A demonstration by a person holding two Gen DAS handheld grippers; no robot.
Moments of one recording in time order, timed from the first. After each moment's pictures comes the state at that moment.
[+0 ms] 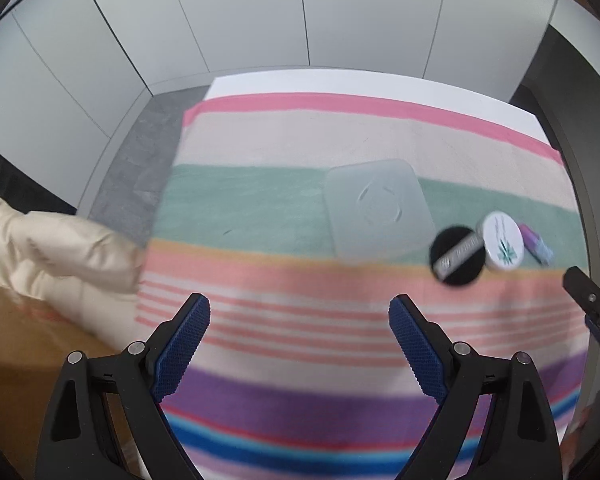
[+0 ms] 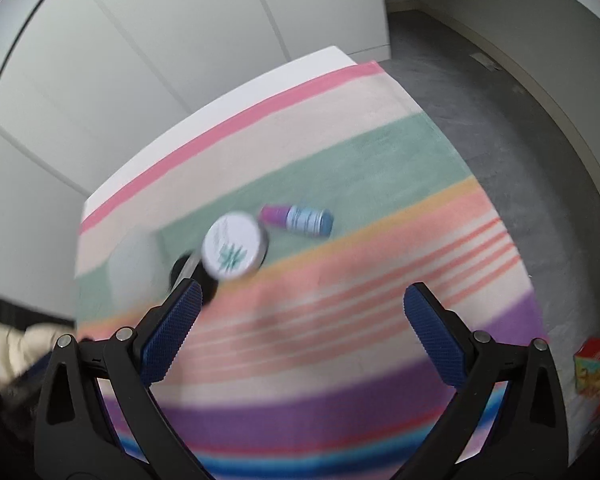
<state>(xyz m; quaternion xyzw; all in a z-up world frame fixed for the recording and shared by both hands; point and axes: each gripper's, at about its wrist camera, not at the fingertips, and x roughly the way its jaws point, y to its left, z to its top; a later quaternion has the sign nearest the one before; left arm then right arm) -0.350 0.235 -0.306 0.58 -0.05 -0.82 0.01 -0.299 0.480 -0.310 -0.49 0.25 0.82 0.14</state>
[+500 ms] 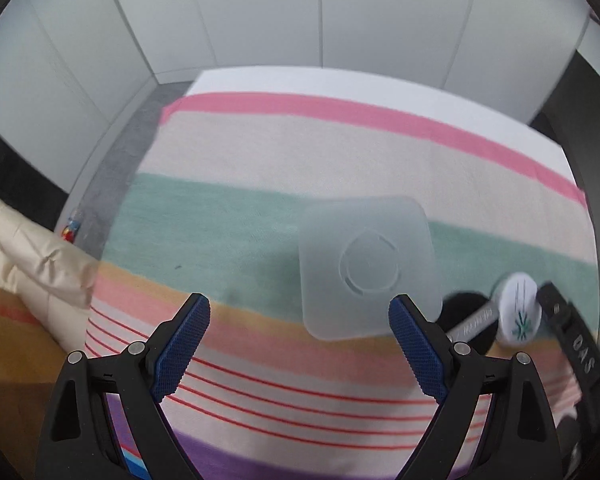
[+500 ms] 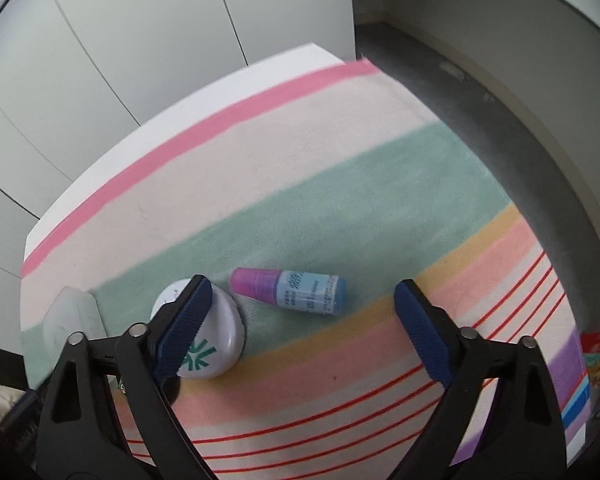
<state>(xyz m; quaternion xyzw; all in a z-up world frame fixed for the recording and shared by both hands) -0.395 0.250 -0.343 0.56 -0.01 -0.82 0.04 -0.351 0.469 -0.355 -0.47 0.22 0.83 0.22</state>
